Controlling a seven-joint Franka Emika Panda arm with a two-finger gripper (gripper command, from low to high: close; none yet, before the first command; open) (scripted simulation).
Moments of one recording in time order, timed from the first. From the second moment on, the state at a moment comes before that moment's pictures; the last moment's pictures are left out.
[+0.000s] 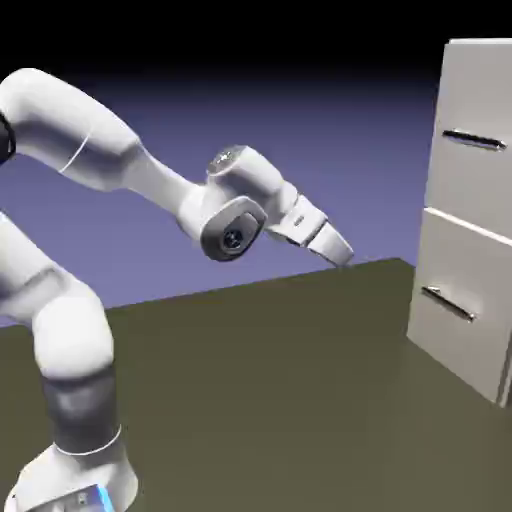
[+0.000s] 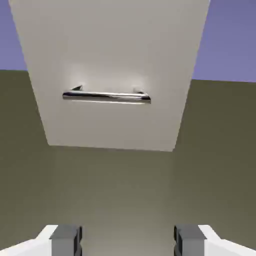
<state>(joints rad) 0.03 -0.55 -0.02 -2.78 0.05 3.04 0.73</state>
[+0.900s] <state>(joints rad) 0.47 -0.06 -0.53 -2.18 1.23 3.02 0.48</state>
